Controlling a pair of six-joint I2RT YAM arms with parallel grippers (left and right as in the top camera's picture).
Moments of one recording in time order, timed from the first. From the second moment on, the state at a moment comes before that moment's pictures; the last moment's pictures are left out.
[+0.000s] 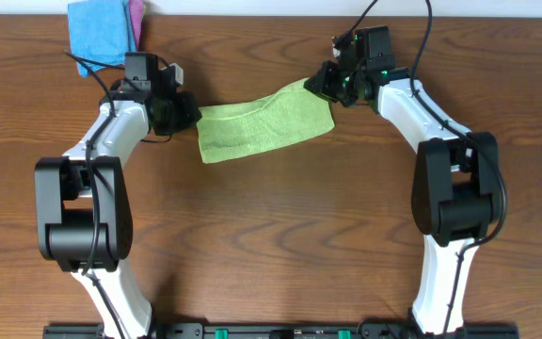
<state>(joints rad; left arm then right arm) -0.01 2.01 1.35 -0.45 0.44 -0.31 0.19 2.22 1.64 -0.32 -0.58 0.53</state>
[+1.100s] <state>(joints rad) 0.00 2.01 1.38 -0.76 0.43 -0.27 0.16 2.22 1.65 -0.61 -0.61 0.50</state>
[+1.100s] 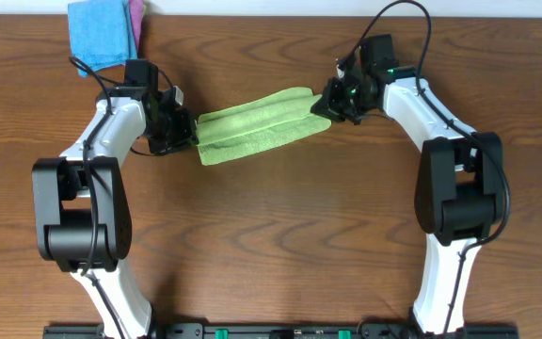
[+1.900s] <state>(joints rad) -0.04 1.95 1.58 -0.86 0.35 -0.18 0.19 2.12 1.79 -0.69 -0.45 0.42</state>
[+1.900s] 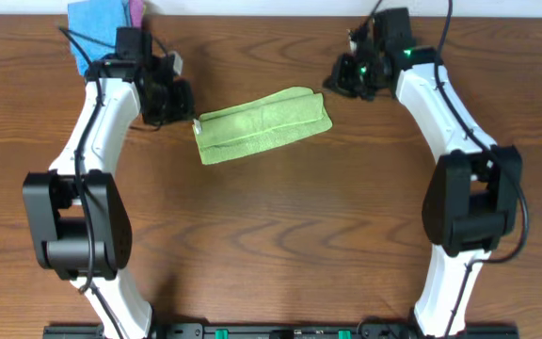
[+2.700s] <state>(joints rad) -0.17 1.98 1.33 -0.63 0.04 -0.31 0.30 2.22 1.80 -0.64 -0.22 0.32</state>
